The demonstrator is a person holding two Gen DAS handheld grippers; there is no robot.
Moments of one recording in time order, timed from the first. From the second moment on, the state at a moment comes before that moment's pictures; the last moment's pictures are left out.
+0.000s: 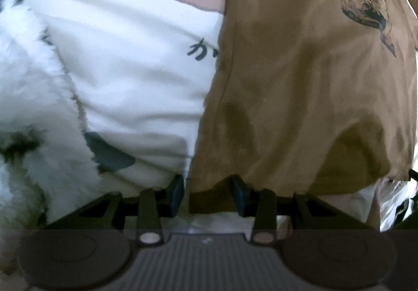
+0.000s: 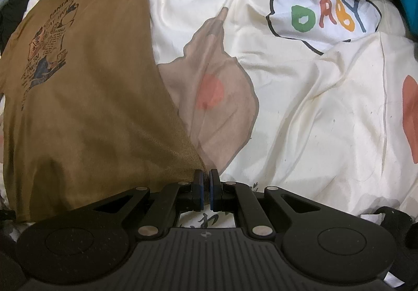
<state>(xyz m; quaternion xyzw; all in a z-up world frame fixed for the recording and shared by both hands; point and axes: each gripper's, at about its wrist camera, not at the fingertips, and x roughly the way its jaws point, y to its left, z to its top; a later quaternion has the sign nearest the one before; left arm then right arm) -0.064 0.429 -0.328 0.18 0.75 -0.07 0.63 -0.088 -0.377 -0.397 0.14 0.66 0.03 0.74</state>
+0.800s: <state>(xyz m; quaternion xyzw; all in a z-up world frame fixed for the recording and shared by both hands) -0.074 0.415 -0.202 0.10 0.73 -0.11 0.67 -0.083 -0.398 -0.308 0.16 0.63 0.09 0.75</state>
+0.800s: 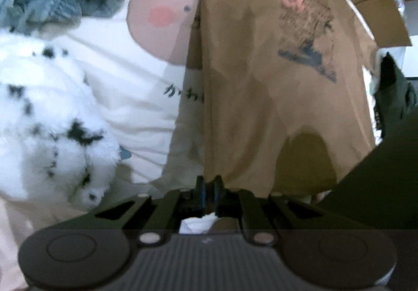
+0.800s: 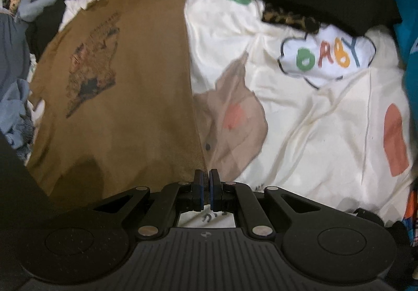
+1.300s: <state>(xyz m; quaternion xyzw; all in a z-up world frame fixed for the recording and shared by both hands) -0.072 0.413 -0.182 0.09 0.72 -0.11 0.68 -0.075 -0.403 -0.267 0.13 0.63 0.10 0.76</state>
